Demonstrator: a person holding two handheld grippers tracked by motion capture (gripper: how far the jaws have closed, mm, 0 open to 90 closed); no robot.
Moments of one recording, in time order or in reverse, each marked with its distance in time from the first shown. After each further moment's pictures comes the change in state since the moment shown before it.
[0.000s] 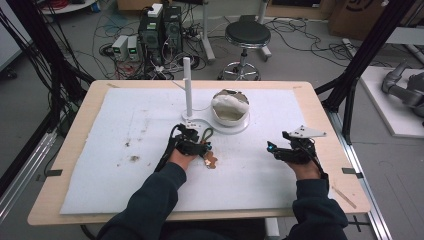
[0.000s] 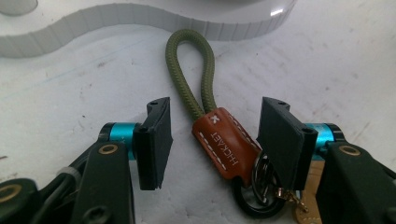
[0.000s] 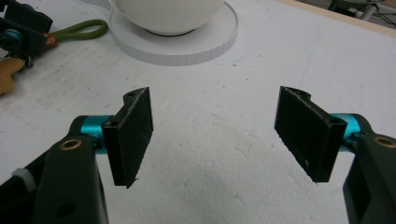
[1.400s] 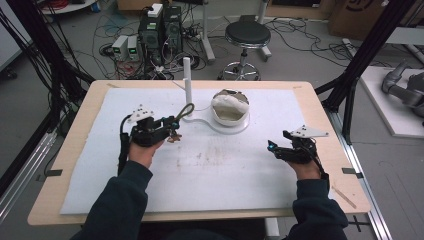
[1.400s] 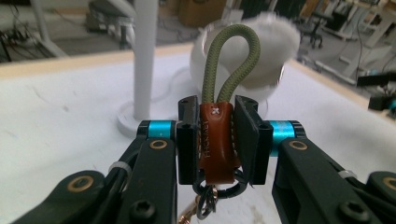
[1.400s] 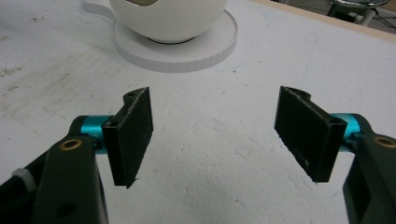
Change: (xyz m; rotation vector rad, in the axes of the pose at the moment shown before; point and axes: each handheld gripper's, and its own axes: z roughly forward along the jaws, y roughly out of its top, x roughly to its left) left arm 0.063 0.007 -0.123 -0.444 -0.072 -0.086; right arm -0.002 0.001 -0.003 -0.027 0.001 0.008
